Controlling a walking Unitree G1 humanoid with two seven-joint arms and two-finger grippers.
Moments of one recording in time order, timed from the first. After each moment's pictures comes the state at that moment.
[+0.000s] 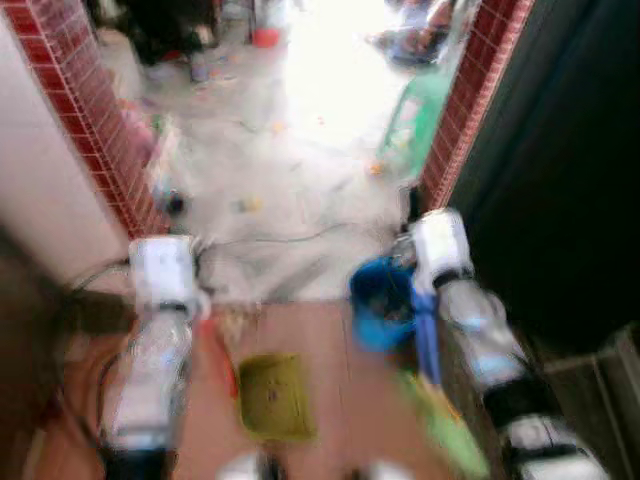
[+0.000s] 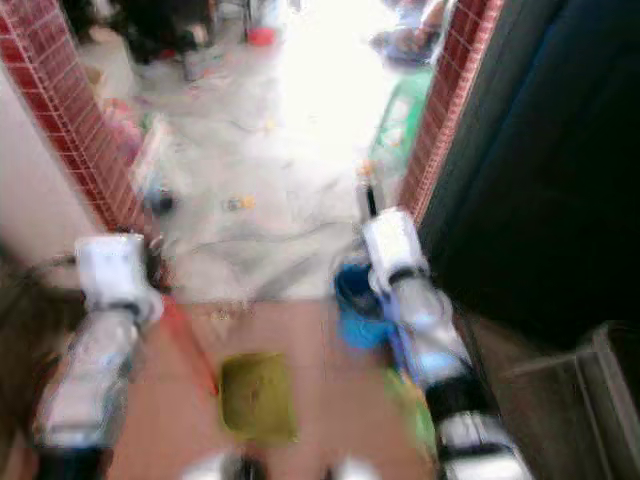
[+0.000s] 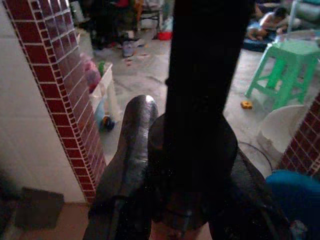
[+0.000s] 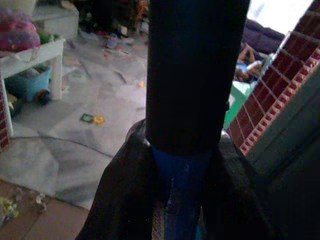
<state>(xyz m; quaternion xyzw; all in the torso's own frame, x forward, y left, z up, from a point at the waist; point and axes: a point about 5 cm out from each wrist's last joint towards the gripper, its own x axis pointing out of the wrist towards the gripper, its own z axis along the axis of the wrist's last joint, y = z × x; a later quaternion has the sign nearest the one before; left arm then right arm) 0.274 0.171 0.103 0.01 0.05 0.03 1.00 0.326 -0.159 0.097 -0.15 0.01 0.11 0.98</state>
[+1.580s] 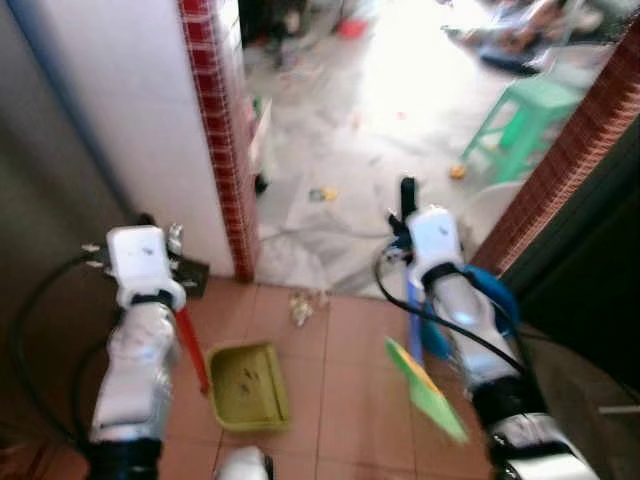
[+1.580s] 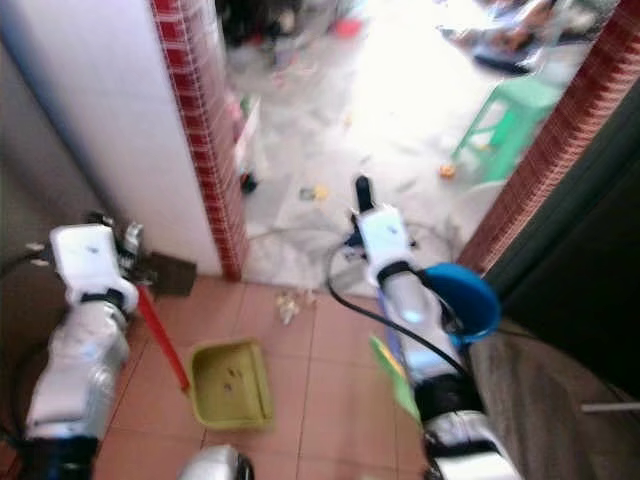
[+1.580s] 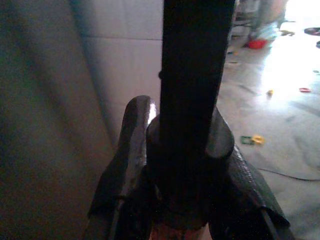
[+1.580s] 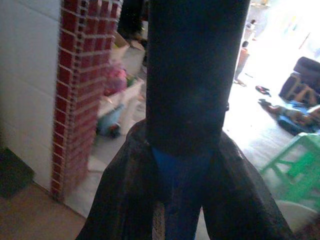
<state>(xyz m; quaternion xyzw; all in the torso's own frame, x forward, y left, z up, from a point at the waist) 0.279 0.201 0.118 0.03 0.01 0.12 0.99 0.330 -0.134 0.115 -0.13 -0.05 0.13 0.98</state>
